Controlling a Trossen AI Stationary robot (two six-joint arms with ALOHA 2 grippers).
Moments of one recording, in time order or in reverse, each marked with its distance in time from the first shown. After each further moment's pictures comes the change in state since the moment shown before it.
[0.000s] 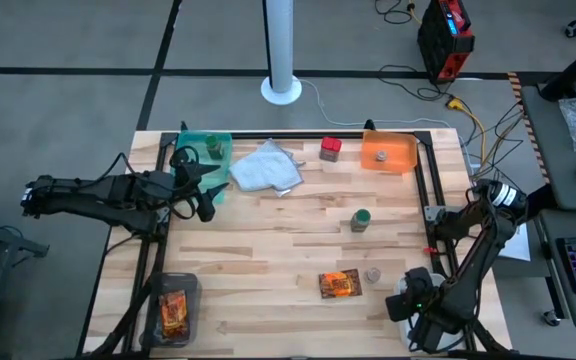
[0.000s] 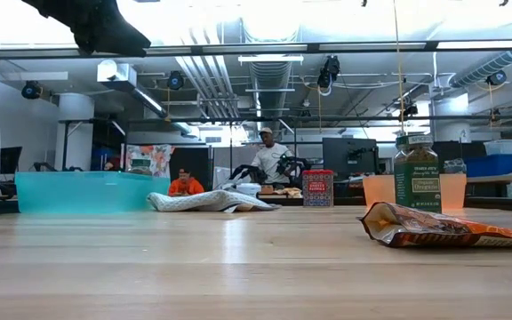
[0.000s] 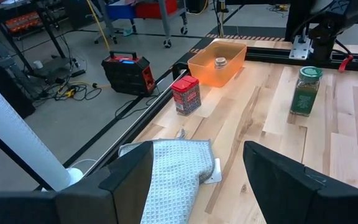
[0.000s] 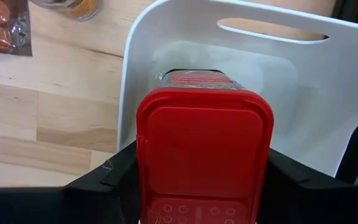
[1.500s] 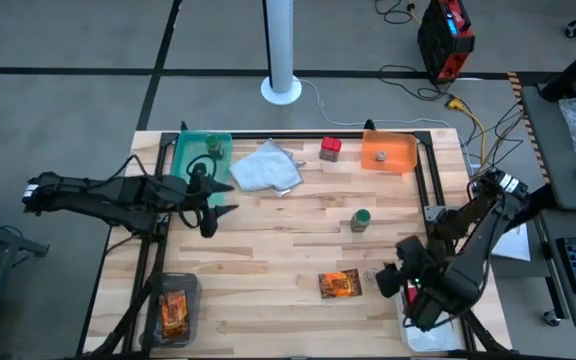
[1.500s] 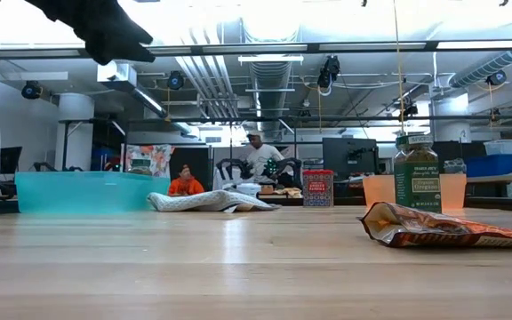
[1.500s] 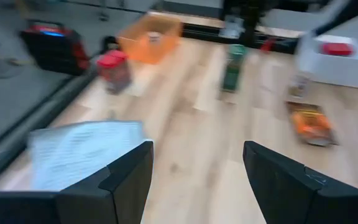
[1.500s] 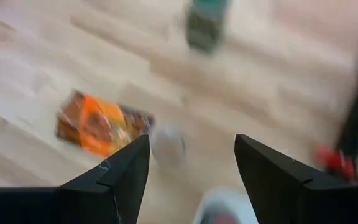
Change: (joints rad) left arm -0.016 0.087 0.005 0.008 0.276 -0.108; right arm -0.142 -0.088 0.248 -0.404 0.479 -0.372
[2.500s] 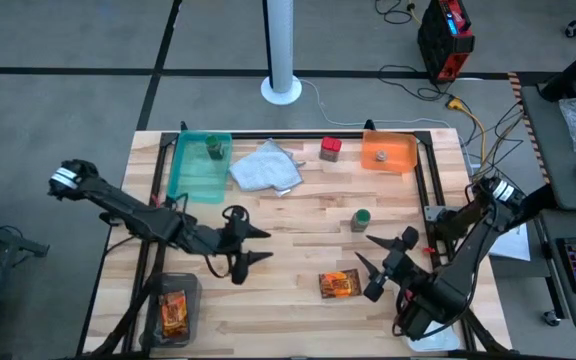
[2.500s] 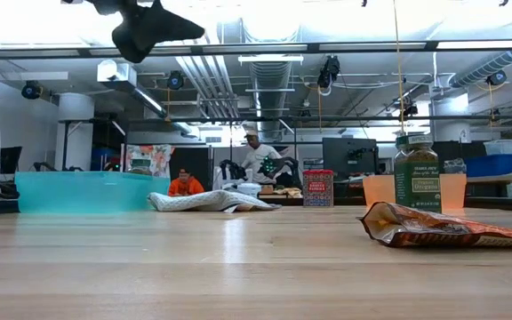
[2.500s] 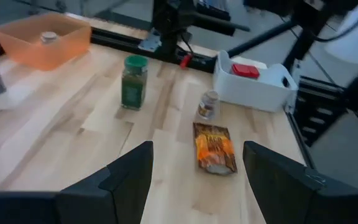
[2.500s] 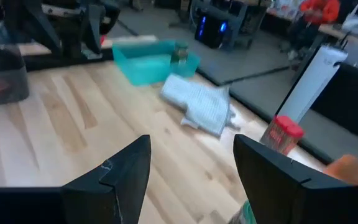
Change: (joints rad) left arm -0.335 0.474 0.030 0.538 -0.131 -0.222; right arm -0.003 0.075 -0.007 0.120 0.738 -0.507
